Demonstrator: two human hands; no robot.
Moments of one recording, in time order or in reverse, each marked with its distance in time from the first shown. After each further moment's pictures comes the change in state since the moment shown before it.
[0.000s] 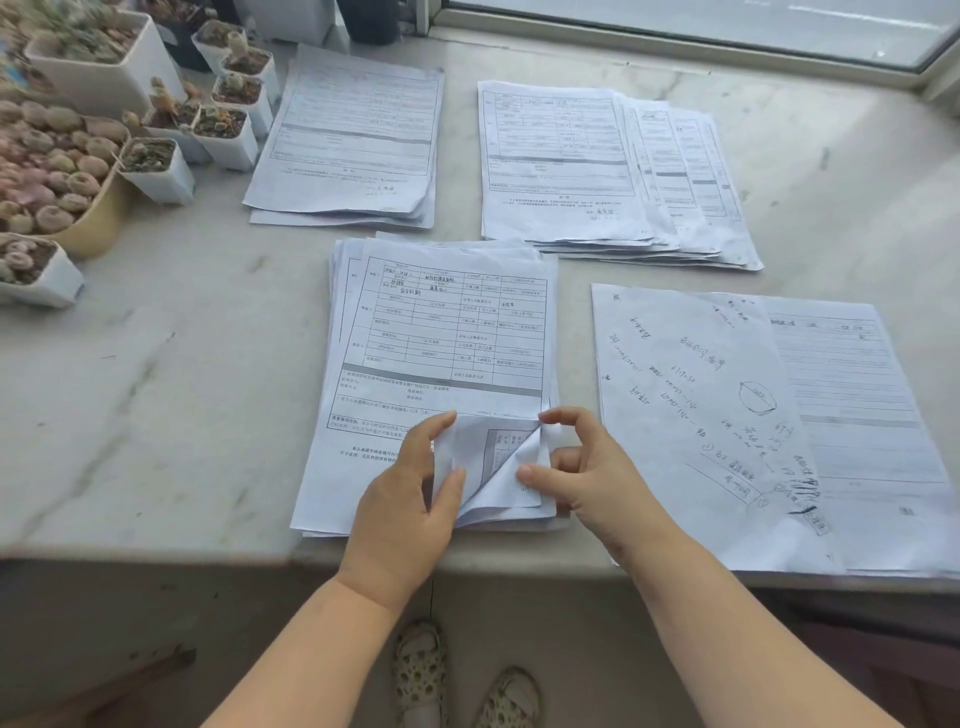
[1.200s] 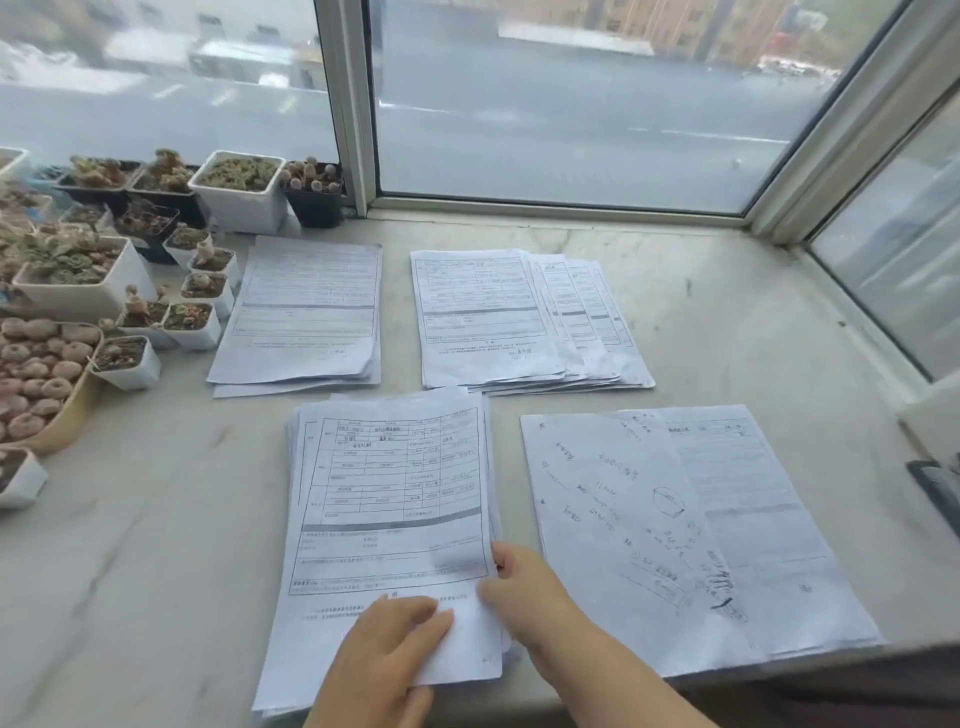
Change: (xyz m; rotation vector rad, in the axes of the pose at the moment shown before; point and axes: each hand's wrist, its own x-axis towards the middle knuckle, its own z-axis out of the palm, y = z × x) left_hand 0.007 0.007 -0.028 0.239 -0.188 0.522; right_hand -0.007 -0.055 0.020 -0.104 0.013 0.267
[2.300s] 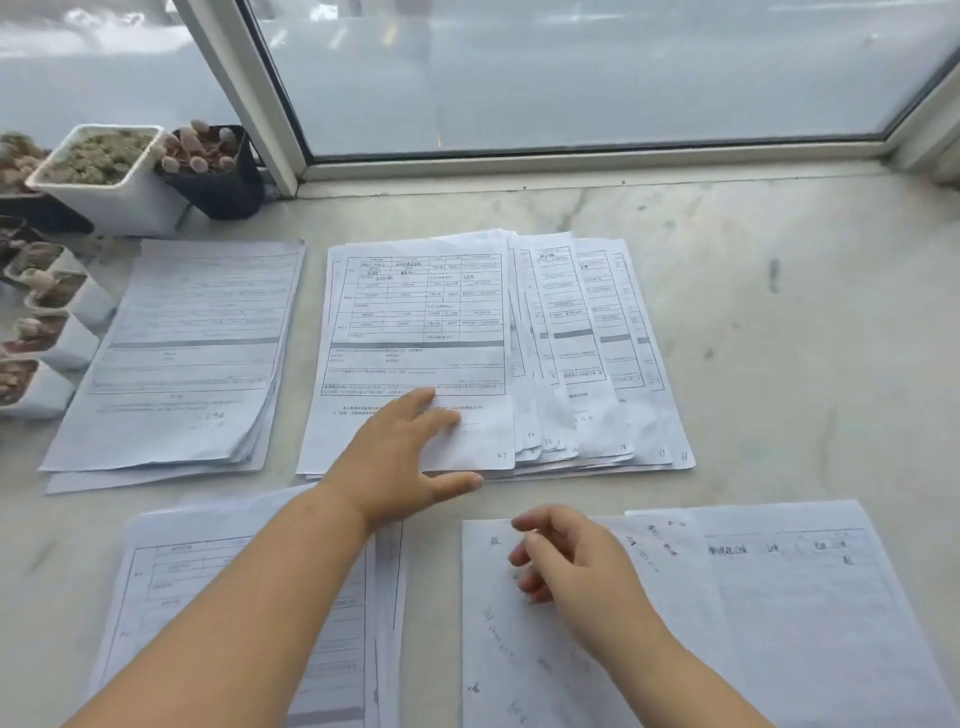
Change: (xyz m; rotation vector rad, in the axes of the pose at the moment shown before) left_hand 0.332 -0.071 0.045 0.218 -0.340 -0.428; right_hand 0.146 -0.040 -0.176 0.145 0.047 -0.152
